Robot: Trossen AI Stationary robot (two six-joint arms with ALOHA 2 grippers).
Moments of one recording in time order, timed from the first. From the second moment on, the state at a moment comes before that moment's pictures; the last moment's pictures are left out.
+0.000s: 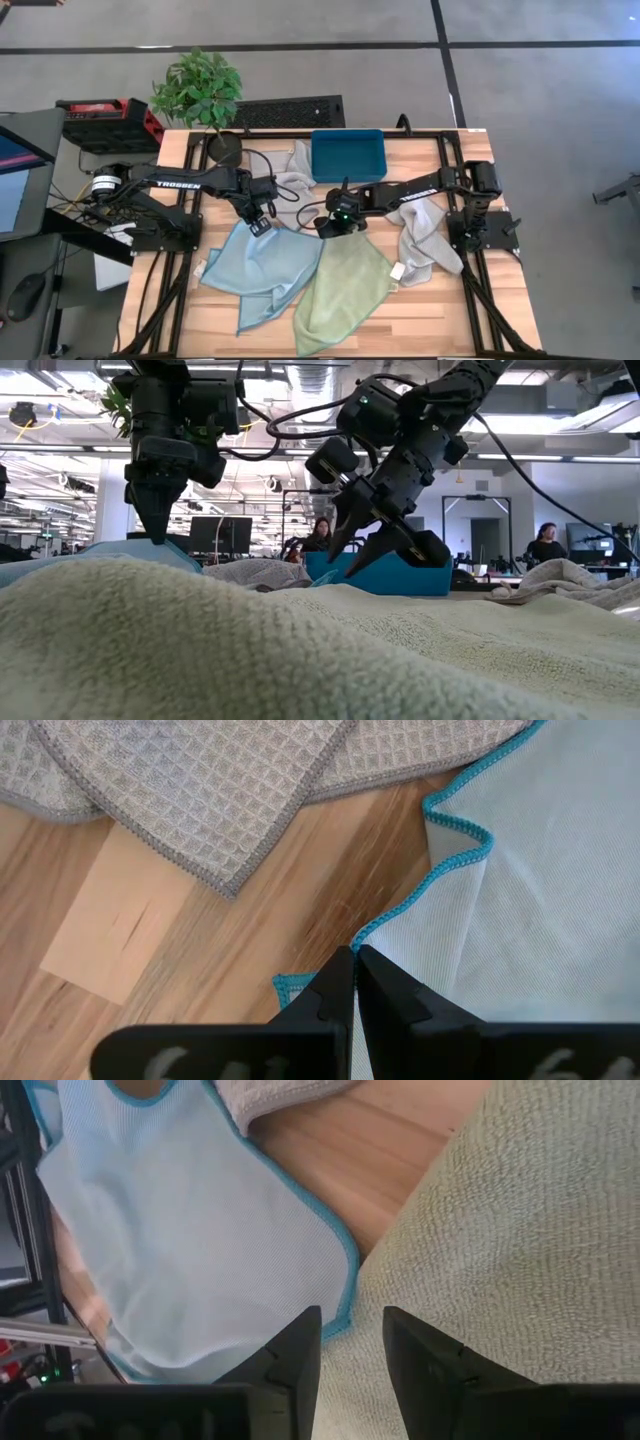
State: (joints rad) left arm 0.18 1.40 0.89 -0.91 0.07 -0.44; right arm -0.03 1.87 1.08 -0.16 -0.28 1.16
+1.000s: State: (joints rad) left arm 0.18 1.40 0.89 -0.91 0.07 -0.44; right arm 0.00 1.95 1.09 0.00 -0.31 1.19
